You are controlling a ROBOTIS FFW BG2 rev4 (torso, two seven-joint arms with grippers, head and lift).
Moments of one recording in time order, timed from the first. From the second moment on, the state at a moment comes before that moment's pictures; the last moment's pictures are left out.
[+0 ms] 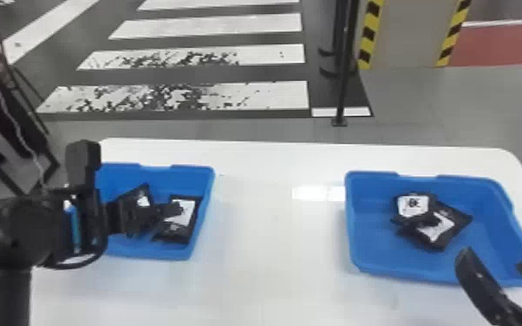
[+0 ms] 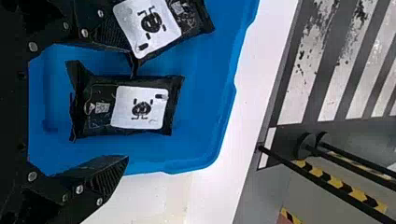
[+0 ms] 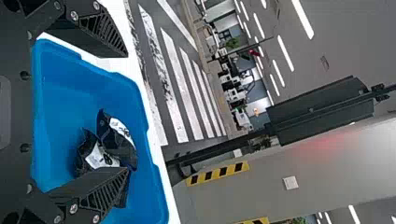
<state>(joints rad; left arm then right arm) -0.08 0.19 0.32 -2.02 0.25 1.47 -0.30 0.85 -0.05 -0.15 -2.34 -0.46 0.13 0.22</state>
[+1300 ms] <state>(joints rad) -0.22 0.20 0.24 -1.69 0.26 1.39 -0.34 0.84 -0.05 -0.15 -2.32 -0.50 0.16 0.23</state>
